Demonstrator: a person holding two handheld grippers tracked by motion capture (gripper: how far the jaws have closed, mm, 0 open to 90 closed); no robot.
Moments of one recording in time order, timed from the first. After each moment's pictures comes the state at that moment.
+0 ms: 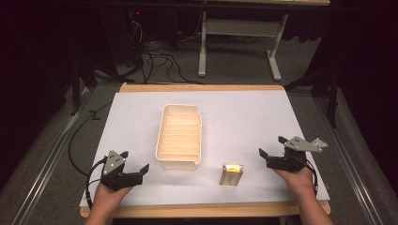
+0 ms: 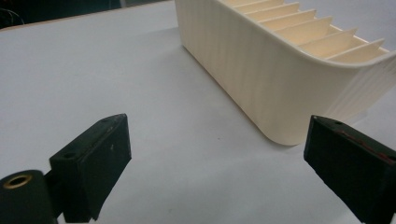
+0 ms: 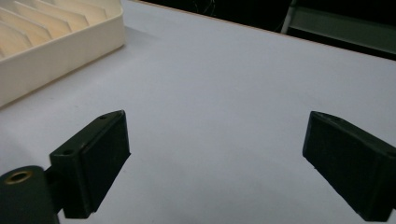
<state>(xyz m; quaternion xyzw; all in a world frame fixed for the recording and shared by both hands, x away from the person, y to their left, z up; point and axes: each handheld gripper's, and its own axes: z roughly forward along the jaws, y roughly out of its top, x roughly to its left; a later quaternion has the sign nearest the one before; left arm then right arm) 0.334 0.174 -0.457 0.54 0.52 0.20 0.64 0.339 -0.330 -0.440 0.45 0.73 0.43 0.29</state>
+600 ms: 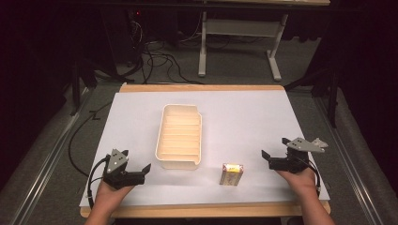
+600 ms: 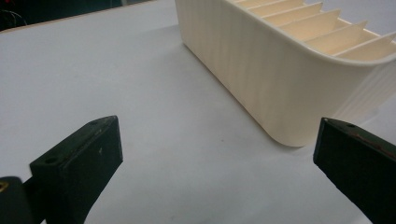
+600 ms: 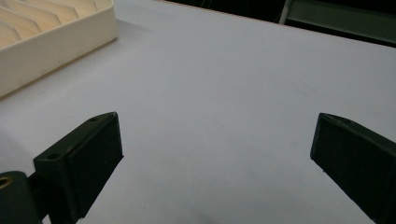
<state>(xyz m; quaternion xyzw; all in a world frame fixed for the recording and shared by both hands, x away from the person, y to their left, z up) 0.339 0.170 -0.460 0.55 0.51 0.21 0.63 0.338 -0.339 -0.444 0.46 0.73 0.43 0.28</state>
